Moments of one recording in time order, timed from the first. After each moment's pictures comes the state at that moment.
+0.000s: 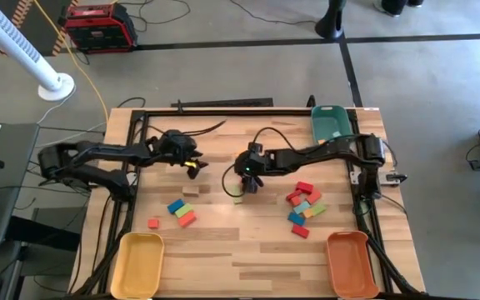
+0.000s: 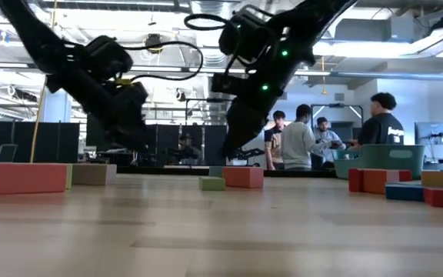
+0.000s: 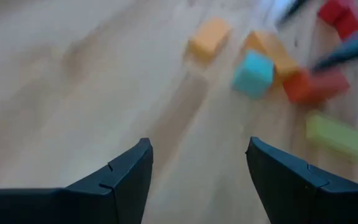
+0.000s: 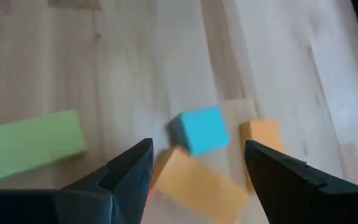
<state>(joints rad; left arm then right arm) 0.49 1.27 0.43 0.18 0.15 -0.19 -0.07 1.91 1.25 -0.26 0.28 -0.10</state>
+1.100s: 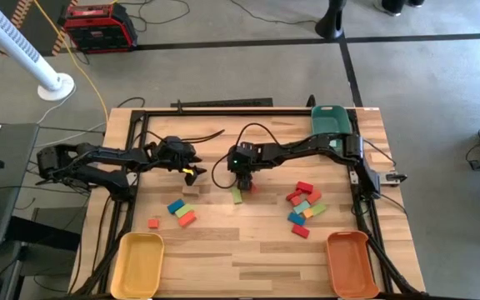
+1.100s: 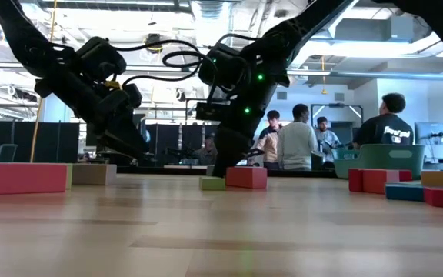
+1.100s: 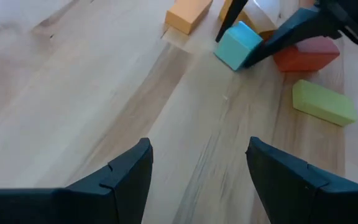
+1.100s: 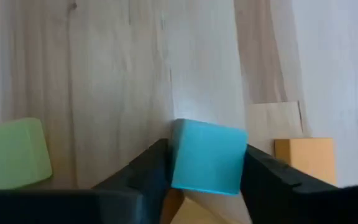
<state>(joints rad) 0.44 1.24 0.36 0.25 0.15 -0.17 -0.15 2.10 1.42 -0.37 0.13 -0.15</state>
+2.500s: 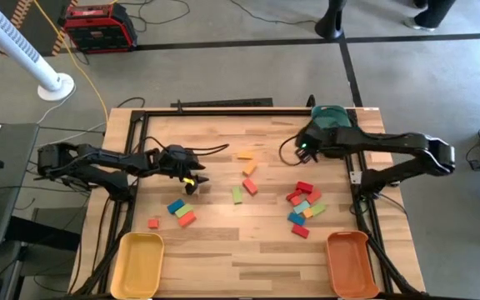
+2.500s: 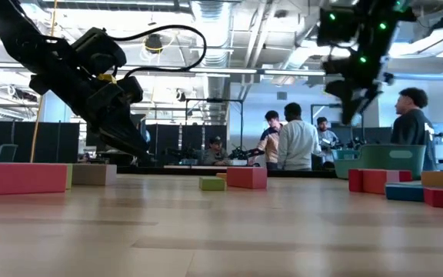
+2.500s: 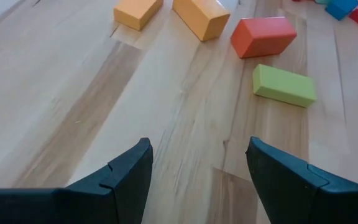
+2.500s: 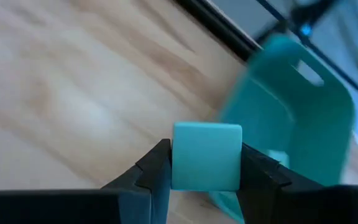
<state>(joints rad) 0.29 1.24 0.36 0.26 0.10 -0.17 -0.30 1.23 0.89 -0.91 0.62 0.51</state>
